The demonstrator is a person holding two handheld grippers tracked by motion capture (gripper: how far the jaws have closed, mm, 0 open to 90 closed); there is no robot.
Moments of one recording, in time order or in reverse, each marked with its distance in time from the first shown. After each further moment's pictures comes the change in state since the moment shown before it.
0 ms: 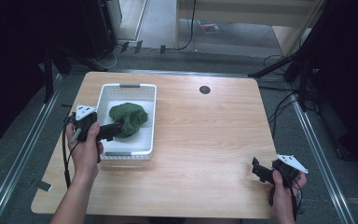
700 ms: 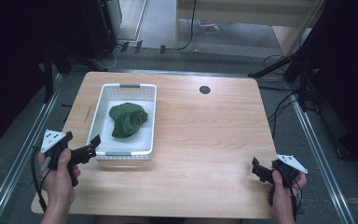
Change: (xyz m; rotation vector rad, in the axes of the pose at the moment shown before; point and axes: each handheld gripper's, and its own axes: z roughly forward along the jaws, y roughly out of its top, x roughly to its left) left arm 0.048 -0.052 -0.056 -0.081 0.028 -0.026; right arm 0.001 0.000 0.000 0.000 -0.008 0.000
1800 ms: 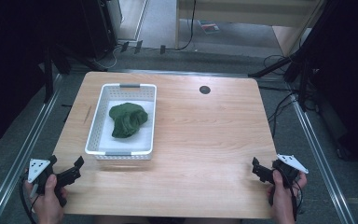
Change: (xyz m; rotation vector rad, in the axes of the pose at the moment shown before) left arm 0.064 -0.085 -0.005 -0.033 0.097 -0.027; right arm -0.001 0.000 0.000 0.000 0.006 0.004
